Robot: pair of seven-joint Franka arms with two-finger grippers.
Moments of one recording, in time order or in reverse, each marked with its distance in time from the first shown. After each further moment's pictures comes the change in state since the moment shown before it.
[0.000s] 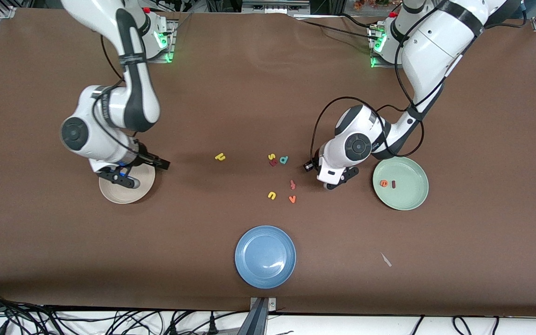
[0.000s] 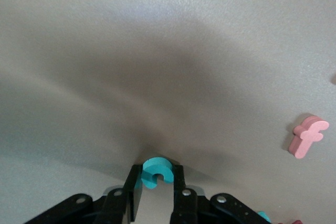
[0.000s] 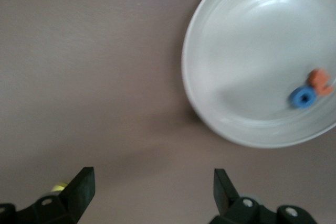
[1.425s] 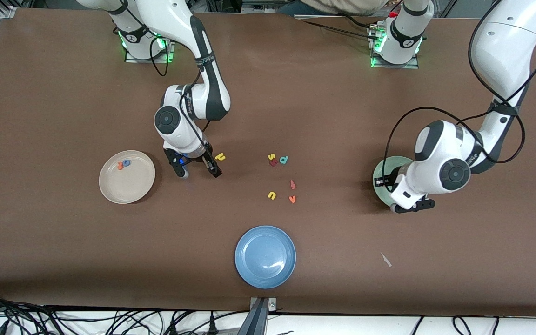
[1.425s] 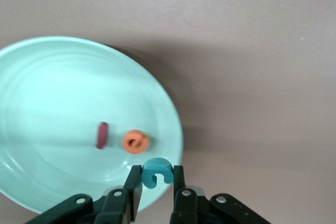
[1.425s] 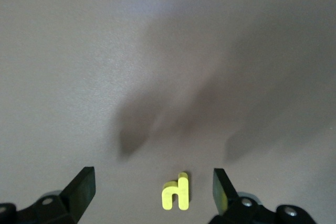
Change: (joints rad) left arm 0.324 -0.096 0.023 0.099 0.105 -0.306 0.670; right arm 0.180 0.187 0.116 -0.001 0.271 0.277 0.610
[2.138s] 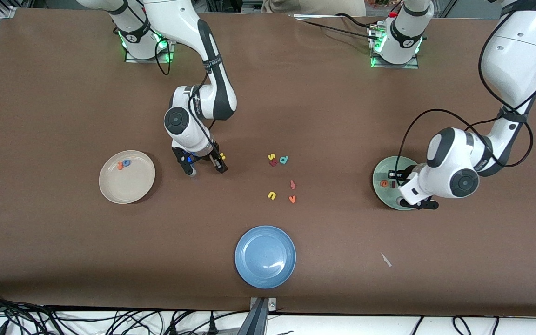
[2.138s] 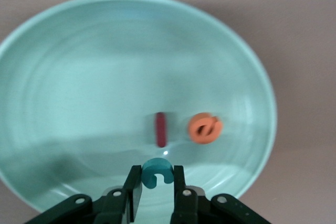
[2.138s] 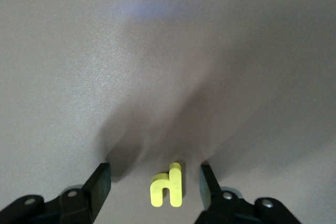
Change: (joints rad) left arm 0.086 0.045 0.013 -0.039 0.053 -0.050 0.296; right arm 0.001 0.026 0.039 0.001 0.031 0.020 0.000
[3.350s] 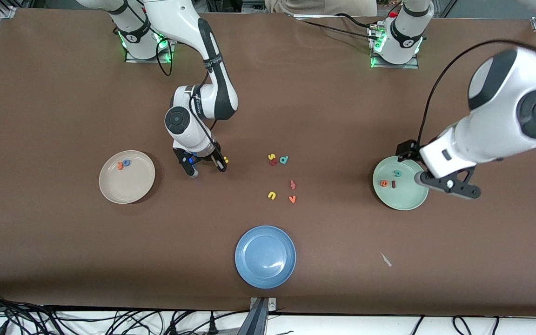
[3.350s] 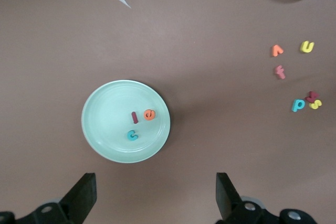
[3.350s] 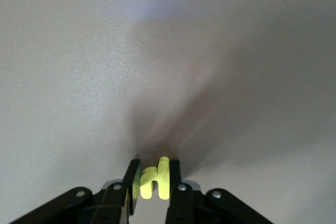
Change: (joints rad) left arm -0.001 -0.265 -0.250 0.399 0.001 -0.429 0.032; right arm 0.000 0.001 -0.001 0.020 -0.002 -0.002 -0.008
